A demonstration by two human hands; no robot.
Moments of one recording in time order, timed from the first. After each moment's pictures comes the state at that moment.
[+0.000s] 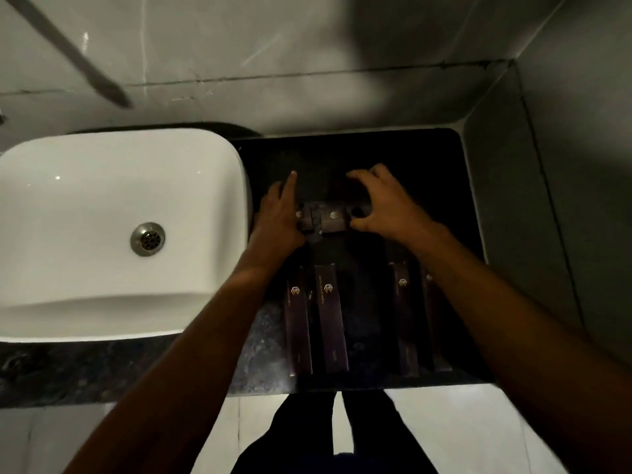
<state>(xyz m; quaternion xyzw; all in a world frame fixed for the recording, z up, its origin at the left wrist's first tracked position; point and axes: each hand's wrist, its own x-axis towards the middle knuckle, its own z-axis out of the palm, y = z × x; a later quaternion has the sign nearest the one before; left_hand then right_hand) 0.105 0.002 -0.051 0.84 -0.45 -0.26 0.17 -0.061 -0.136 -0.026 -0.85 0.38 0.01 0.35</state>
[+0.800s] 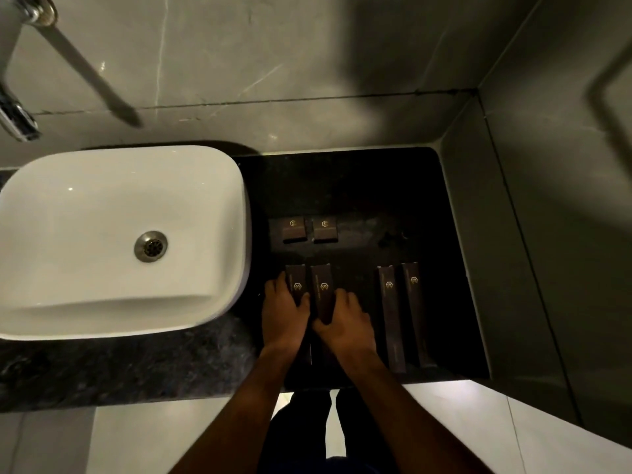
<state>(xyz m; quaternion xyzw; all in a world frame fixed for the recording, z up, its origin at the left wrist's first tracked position) 0.001 0.099 -0.087 0.89 -0.23 -0.30 0.26 -0.109 0.052 -0.082 -0.74 0.55 0.10 0.39</state>
